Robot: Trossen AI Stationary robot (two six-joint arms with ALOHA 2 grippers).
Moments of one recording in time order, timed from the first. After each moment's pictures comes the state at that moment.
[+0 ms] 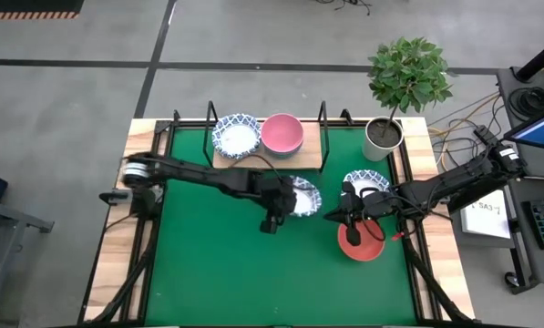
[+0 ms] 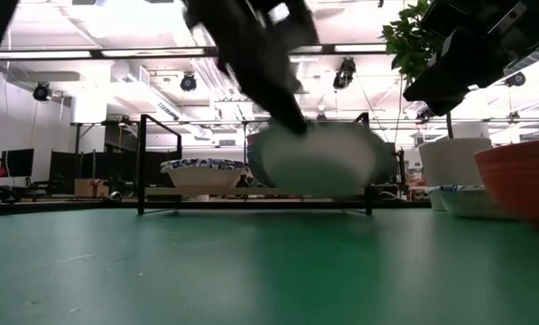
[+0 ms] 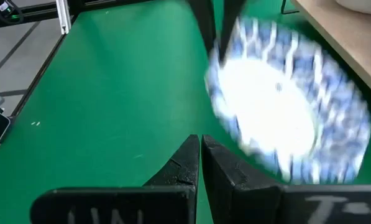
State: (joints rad) left arm -0.03 1.87 1.44 -0.52 0.07 0.24; right arm 0.29 0.97 0.44 0.04 0.18 0.29
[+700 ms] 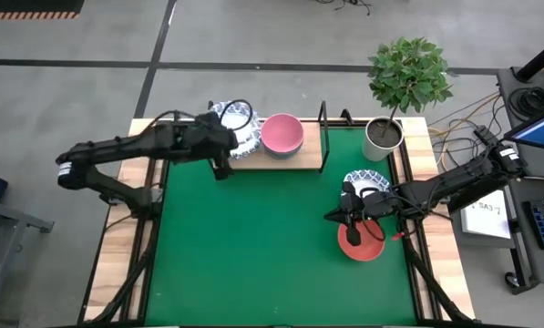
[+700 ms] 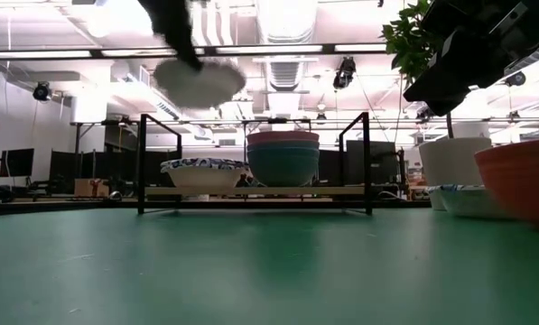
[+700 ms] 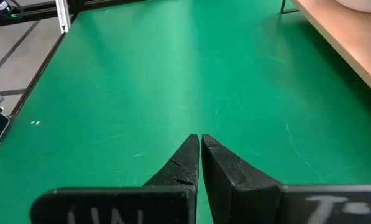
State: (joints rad) left arm 0.20 1.32 1.35 -0.92 -0.43 0.17; right arm 0.29 0.97 0.44 0.04 0.18 0.29
